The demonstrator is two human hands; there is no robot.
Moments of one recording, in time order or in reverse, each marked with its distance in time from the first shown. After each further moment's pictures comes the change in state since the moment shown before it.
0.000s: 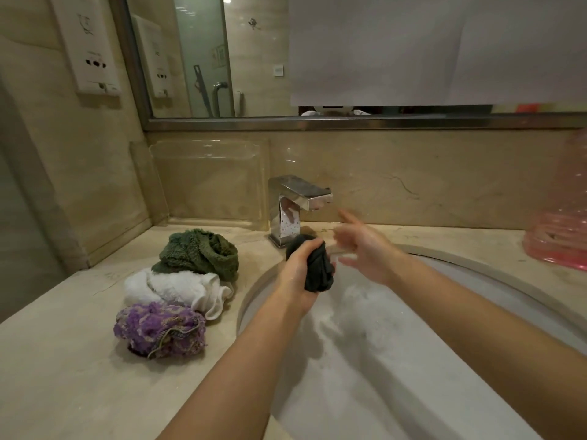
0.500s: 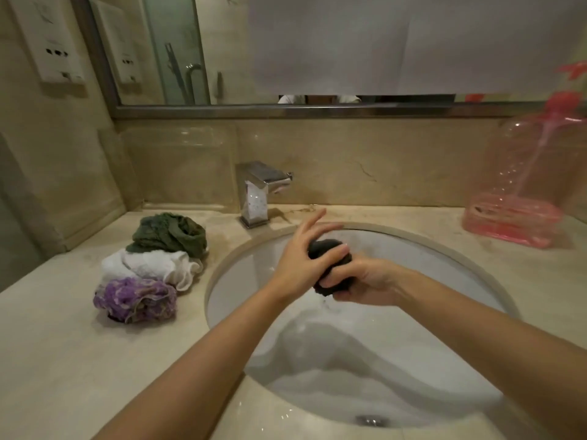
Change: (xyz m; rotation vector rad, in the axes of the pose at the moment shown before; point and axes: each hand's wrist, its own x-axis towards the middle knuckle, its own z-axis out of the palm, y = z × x) left_hand -0.041 -0.031 0.025 0.971 -0.351 0.626; right_hand -0.094 0.014 -0.043 -0.087 -0.379 0.210
